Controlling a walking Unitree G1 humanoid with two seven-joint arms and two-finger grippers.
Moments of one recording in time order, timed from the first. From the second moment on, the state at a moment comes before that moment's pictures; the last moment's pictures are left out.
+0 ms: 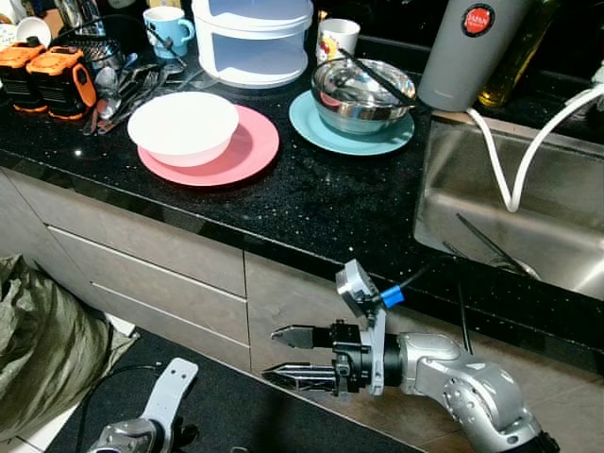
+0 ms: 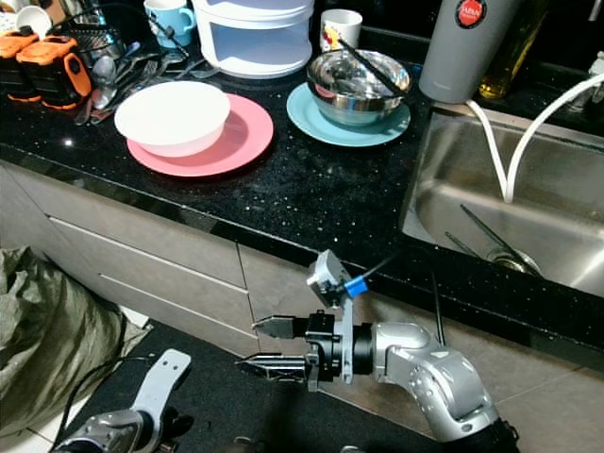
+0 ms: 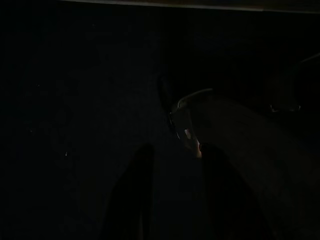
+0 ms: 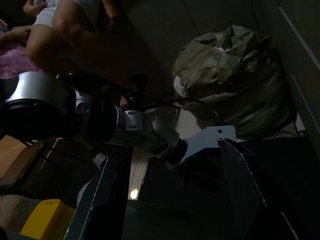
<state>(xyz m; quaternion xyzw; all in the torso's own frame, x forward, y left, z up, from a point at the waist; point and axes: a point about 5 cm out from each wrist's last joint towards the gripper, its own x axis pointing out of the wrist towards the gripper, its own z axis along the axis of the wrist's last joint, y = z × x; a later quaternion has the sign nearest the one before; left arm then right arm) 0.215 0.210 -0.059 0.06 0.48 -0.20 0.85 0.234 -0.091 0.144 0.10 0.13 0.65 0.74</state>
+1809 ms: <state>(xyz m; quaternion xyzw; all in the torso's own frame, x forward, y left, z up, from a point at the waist) 0.218 0.217 -0.057 0.06 0.47 -0.15 0.87 0.301 -0.047 0.266 0.17 -0.17 0.48 0.84</state>
